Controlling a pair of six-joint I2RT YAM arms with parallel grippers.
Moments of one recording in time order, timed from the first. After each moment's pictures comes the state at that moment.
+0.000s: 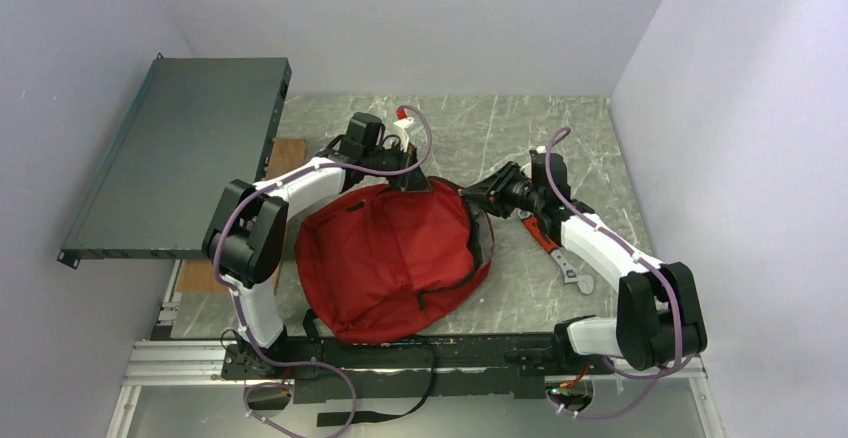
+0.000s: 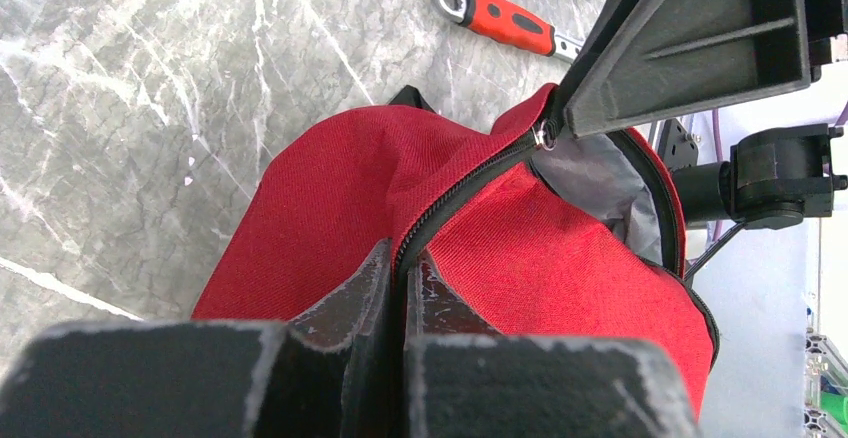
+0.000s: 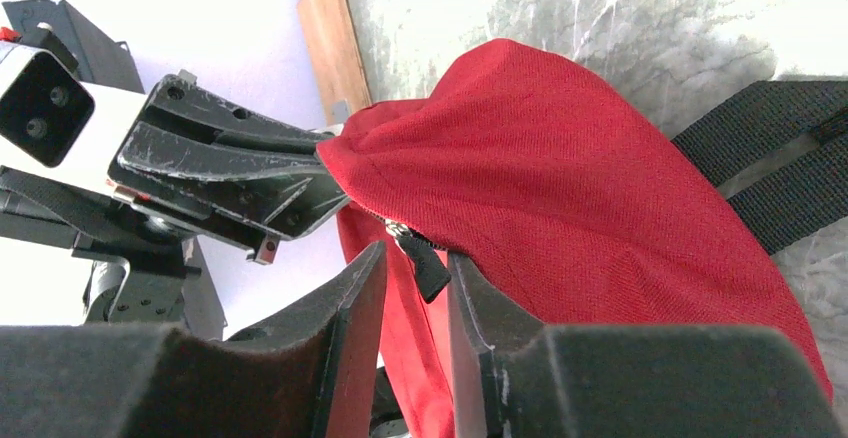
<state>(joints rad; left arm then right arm) -0.48 1.84 1.27 -0.03 0.82 -0.18 0.25 1.30 0.71 0.05 -0.49 1.15</state>
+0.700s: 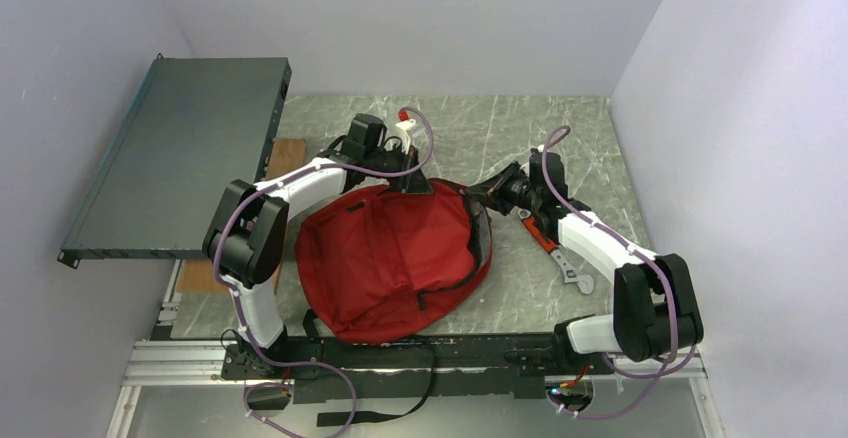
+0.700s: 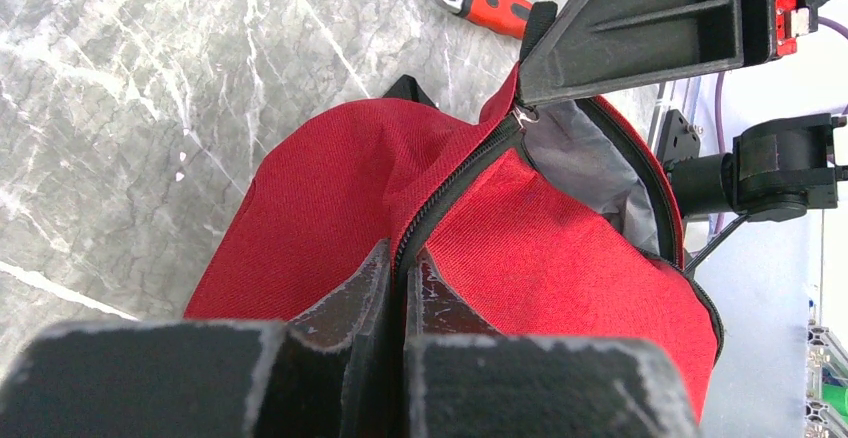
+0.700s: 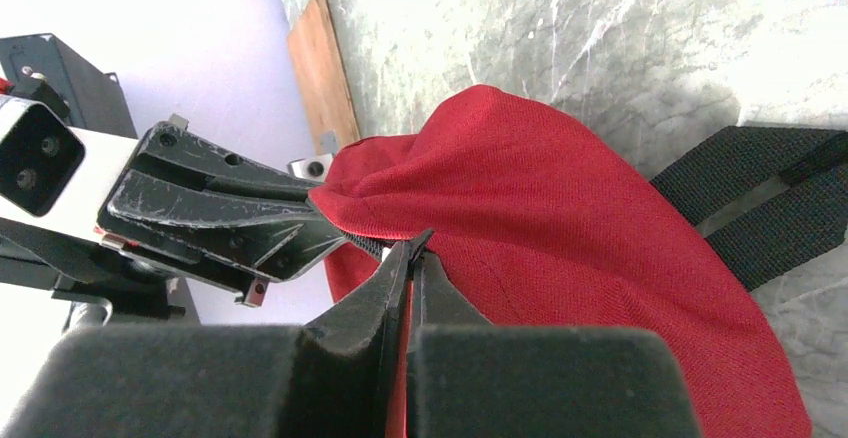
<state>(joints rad) -0.49 1.84 1.27 -0.05 0.81 -0.16 0.25 1.34 0.71 0.10 -0.42 1.16</state>
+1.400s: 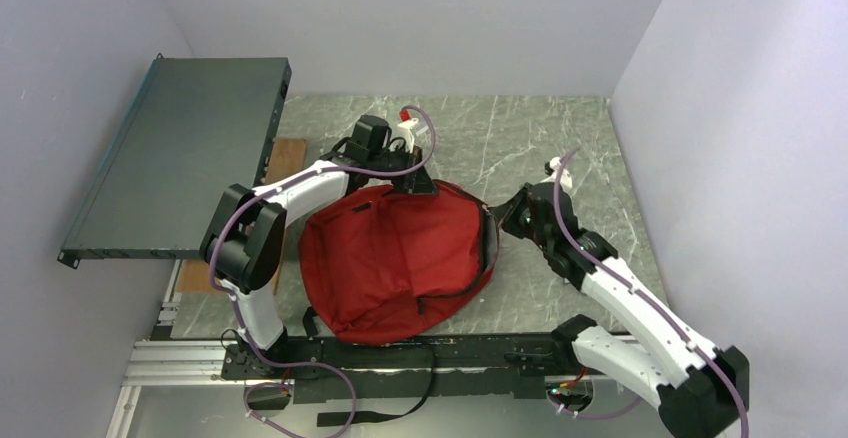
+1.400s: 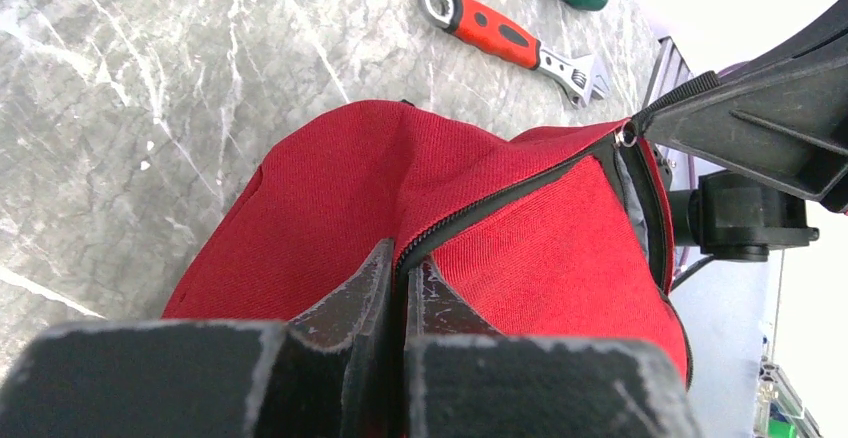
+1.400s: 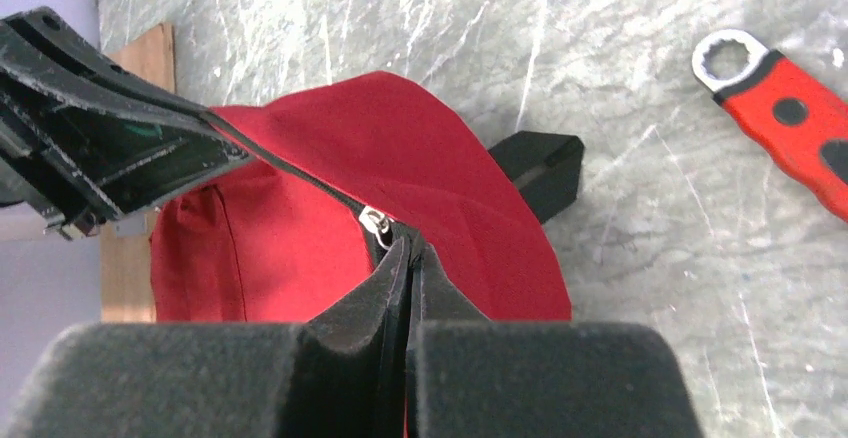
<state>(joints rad) -0.51 1.81 1.27 -0.04 0.72 -0.29 0.49 0.93 0.70 -0.33 0.19 0.82</state>
